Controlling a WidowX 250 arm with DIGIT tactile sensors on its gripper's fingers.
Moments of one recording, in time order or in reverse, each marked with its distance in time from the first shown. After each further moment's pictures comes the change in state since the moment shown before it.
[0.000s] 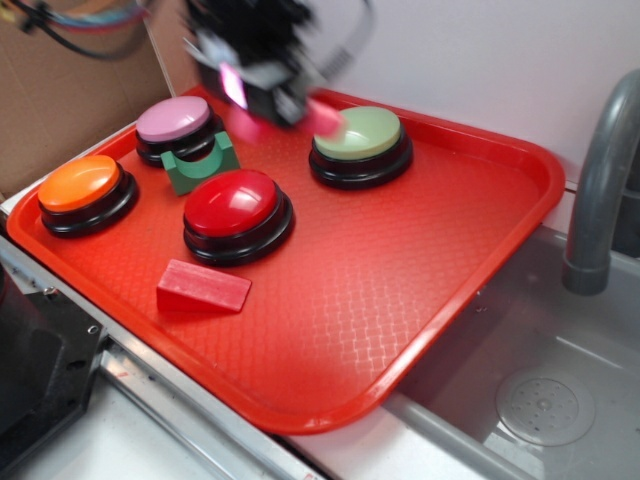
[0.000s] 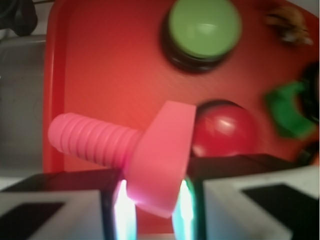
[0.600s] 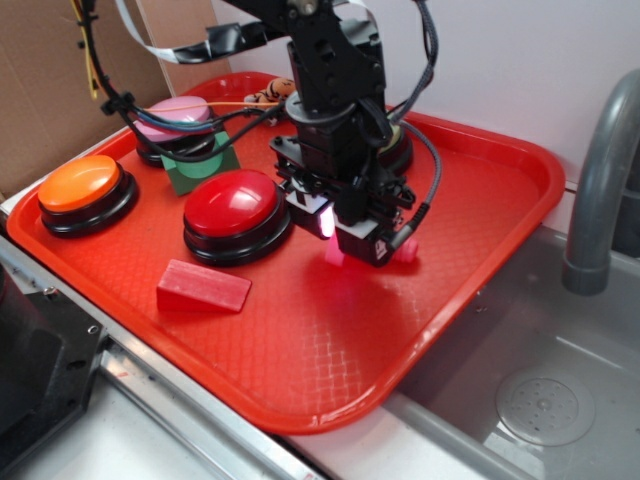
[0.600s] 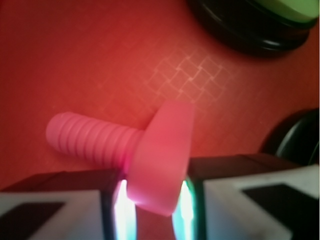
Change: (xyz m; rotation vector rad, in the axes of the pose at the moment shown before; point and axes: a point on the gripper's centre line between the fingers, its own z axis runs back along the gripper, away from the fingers) arm 0.032 -0.034 -0.136 0.029 -0.023 0.054
